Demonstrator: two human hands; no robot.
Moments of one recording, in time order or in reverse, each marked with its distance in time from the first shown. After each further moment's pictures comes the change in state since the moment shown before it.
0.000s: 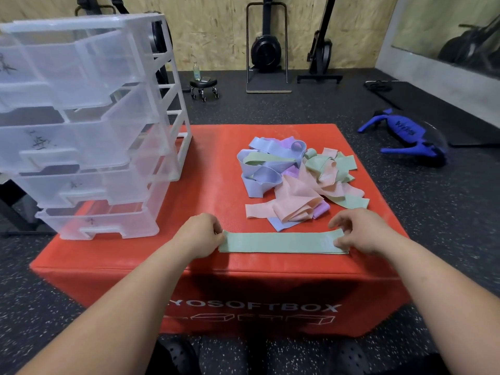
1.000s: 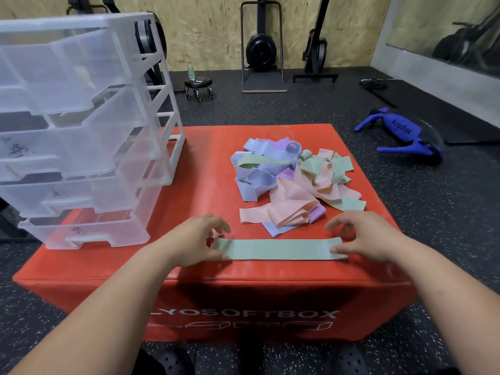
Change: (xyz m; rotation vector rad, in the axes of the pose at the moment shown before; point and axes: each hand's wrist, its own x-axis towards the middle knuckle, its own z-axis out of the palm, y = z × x) left_hand 0.007 -0.008 -0.016 0.015 -0.112 0.419; right_hand -0.006 0.012 -0.014 -0.103 -0.022 -0.219
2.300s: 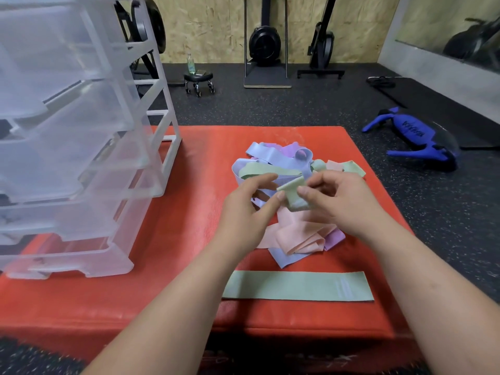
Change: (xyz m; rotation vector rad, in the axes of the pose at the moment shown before) left_hand 0.108 0.077 0.002 -0.684 0.591 0.038; right_hand 0.109 -0.083 -0.019 0.632 0.327 -0.180
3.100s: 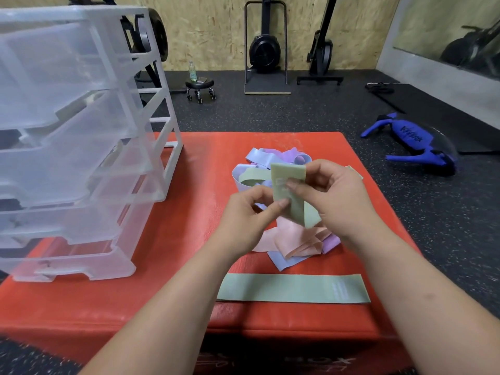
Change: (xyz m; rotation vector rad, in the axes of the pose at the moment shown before) left_hand -0.002 0.015 -0.008 -0.204 -0.148 -0.052; right_hand -0.009 -0.040 0.016 0.271 0.111 -0.044
